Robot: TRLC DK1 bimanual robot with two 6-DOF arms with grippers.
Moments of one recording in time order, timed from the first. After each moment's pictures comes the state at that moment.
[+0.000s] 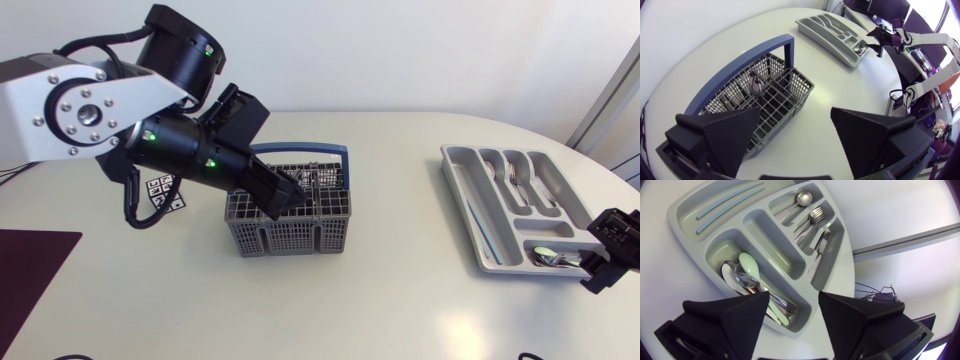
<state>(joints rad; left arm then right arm) -0.56 1.44 1.15 -0.57 0.26 0.14 -0.74 1.43 0.55 0.10 -0.22 -1.33</state>
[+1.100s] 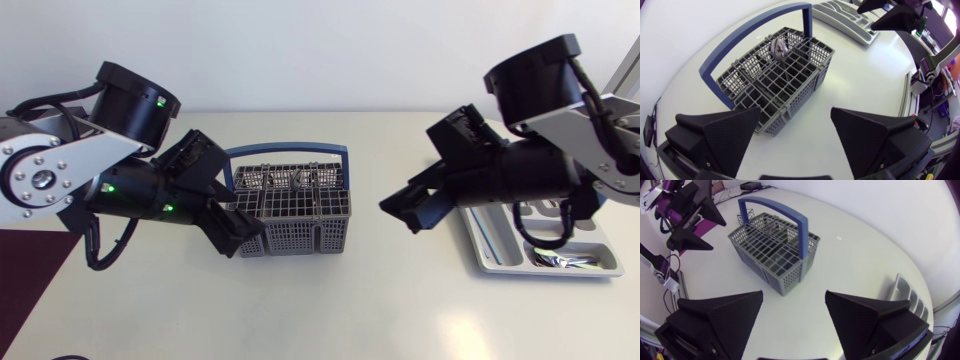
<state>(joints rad) -0.46 1.28 0.90 -0.52 0.21 0.30 0.45 1.23 0.93 -0.50 -0.20 -0.18</state>
